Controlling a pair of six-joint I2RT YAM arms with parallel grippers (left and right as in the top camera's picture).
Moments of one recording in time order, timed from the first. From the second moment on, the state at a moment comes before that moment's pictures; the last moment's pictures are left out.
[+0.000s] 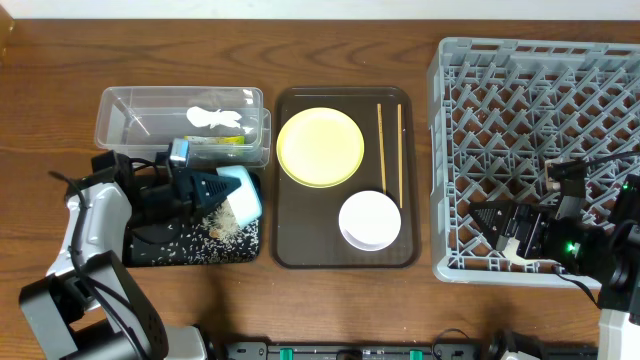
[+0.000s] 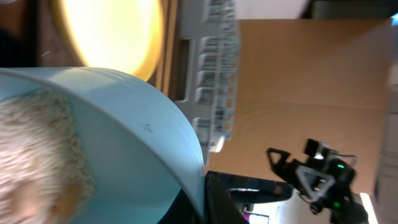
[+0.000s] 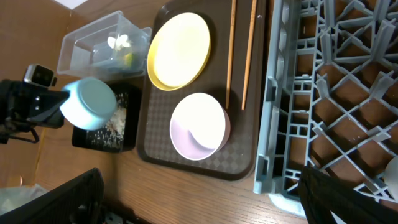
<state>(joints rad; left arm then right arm) 0.42 1.59 0.92 -1.02 1.34 0.14 -0.33 0.92 1.10 -1.25 -0.75 -0.04</state>
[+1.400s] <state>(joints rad) 0.51 1.59 0.92 -1.08 1.39 0.06 -0.33 0.92 1.10 -1.27 -0.75 -0.04</state>
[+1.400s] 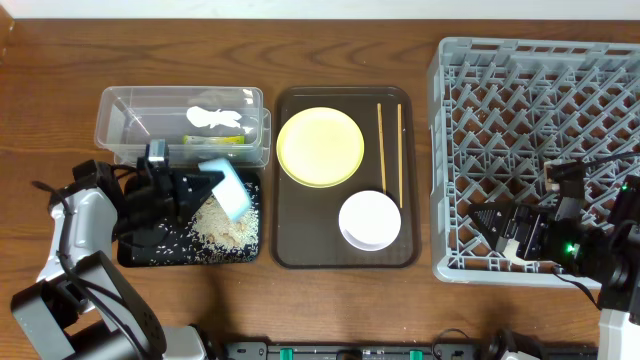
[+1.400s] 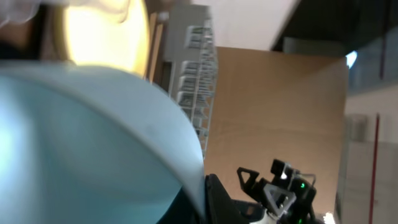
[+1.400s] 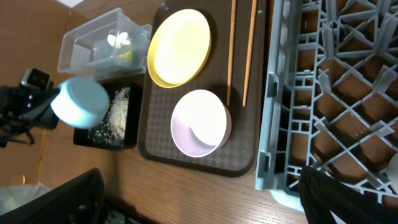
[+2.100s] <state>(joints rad) -0.22 1.12 0.93 -0.99 0.34 -0.36 -0.33 0.92 1.10 -1.25 -0.75 -0.04</state>
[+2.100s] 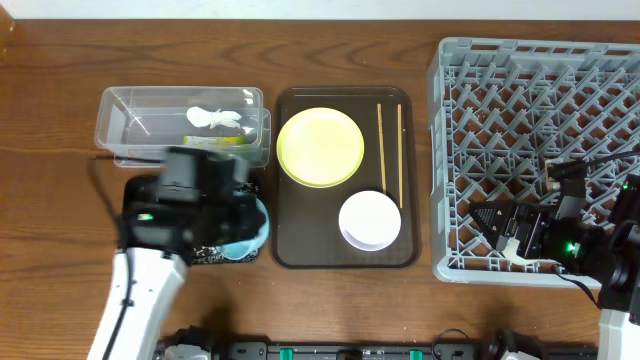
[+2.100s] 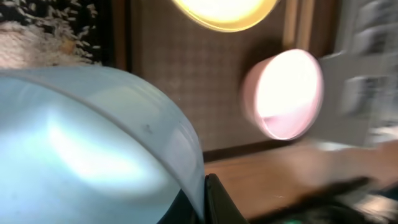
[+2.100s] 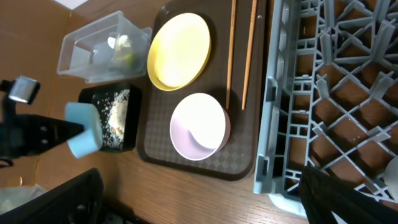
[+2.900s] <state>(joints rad) -0.71 1.51 0.96 -0.79 -0.03 -0.50 -0.33 0.92 1.10 -1.25 -0.75 -0.04</state>
